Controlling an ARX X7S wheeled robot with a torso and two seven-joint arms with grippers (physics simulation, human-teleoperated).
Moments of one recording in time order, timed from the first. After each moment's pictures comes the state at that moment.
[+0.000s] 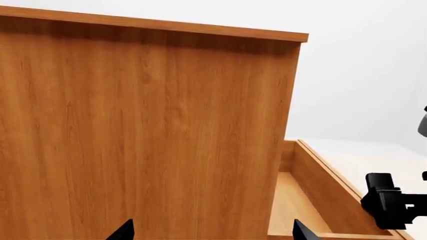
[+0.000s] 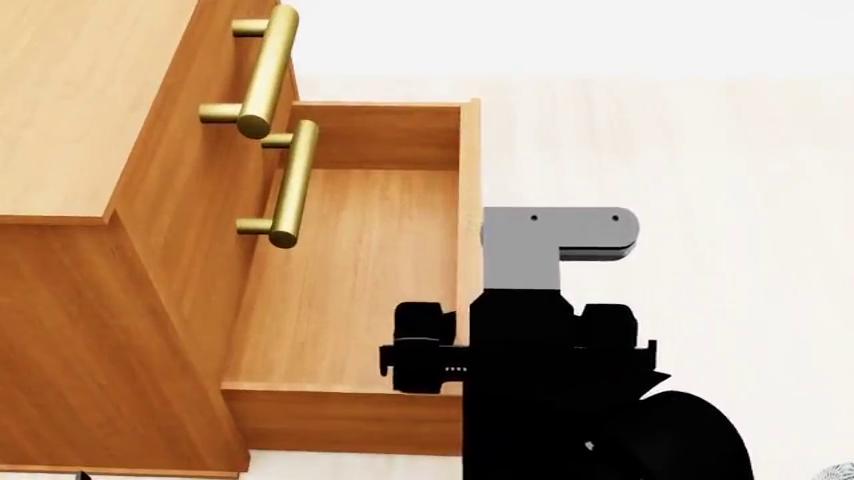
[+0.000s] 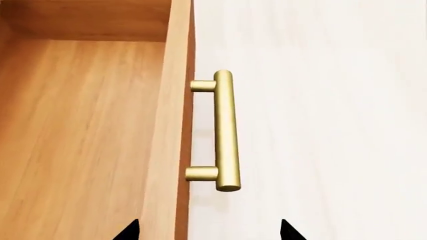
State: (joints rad) left arm 0.38 -0.40 0.16 0.77 -0.31 -0.05 -0.36; right arm 0.85 0.13 -0.20 -0.02 0.87 1.30 0.80
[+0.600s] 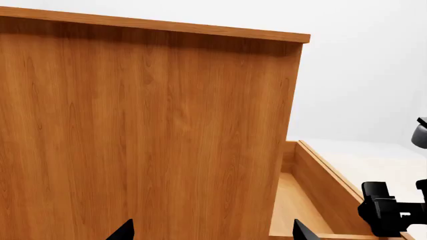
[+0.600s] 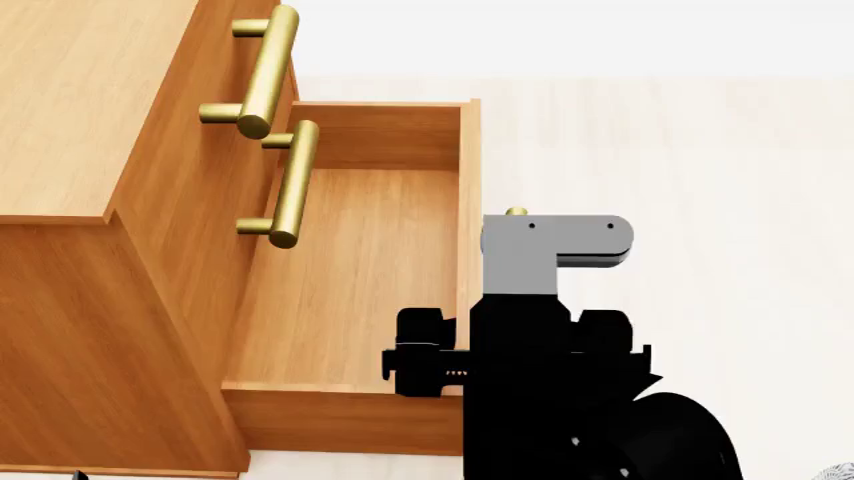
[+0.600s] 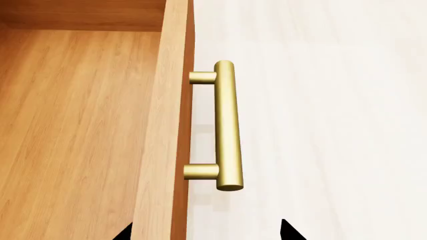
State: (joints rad) left arm 0.38 -0.41 0.16 0.77 -0.31 -0.04 -0.37; right arm 0.86 0.15 -0.25 0.05 0.86 1.23 0.76
